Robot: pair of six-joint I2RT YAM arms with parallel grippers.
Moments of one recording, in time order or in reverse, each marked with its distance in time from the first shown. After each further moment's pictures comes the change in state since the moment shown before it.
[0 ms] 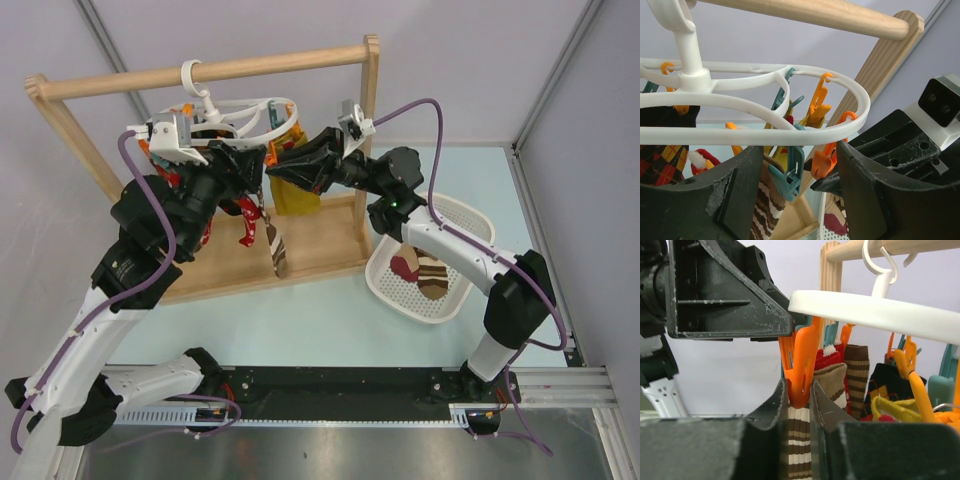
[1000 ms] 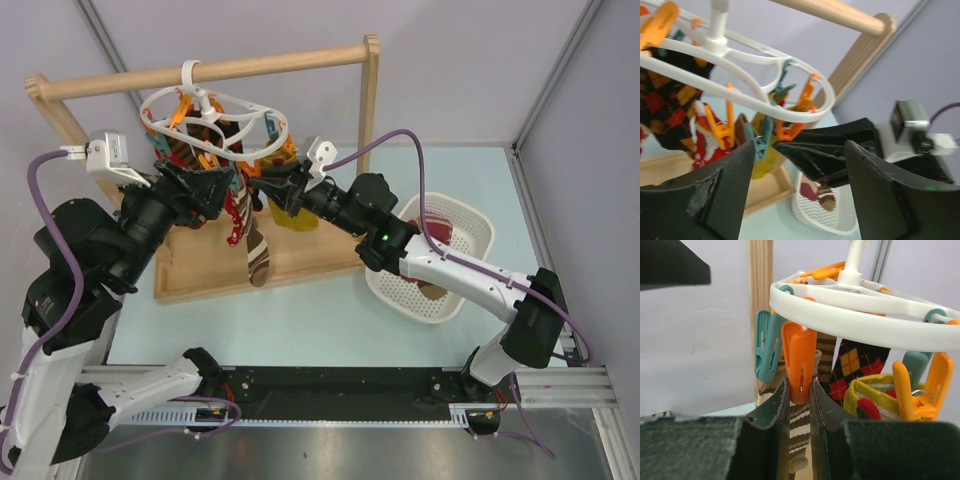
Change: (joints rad) left arm 0.000 -0.086 0.183 -0.365 0.036 -0.168; right arm 0.240 -0.113 -0.051 -0.365 0.569 -0.499
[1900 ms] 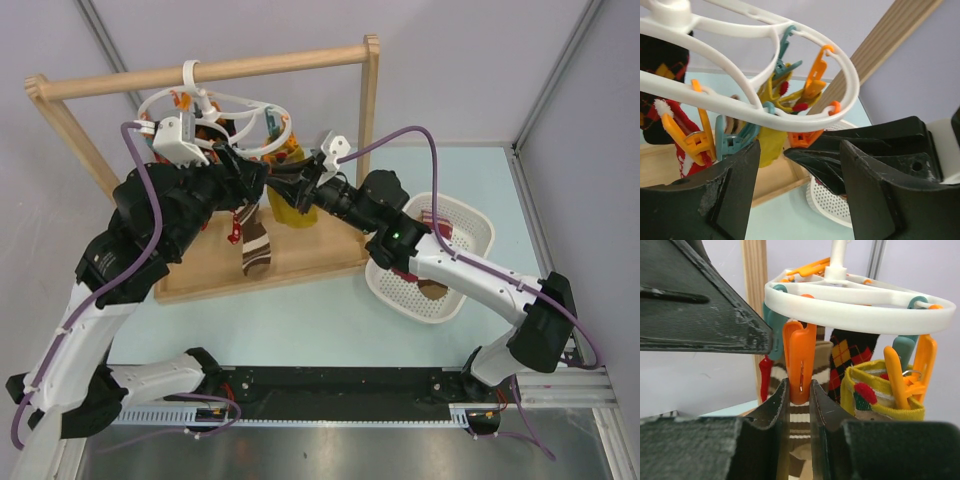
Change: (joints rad) left arm -0.002 0.153 0.000 0.003 0.001 -0.003; right arm -0.035 -0.043 -0.035 -0.025 -0.012 0.048
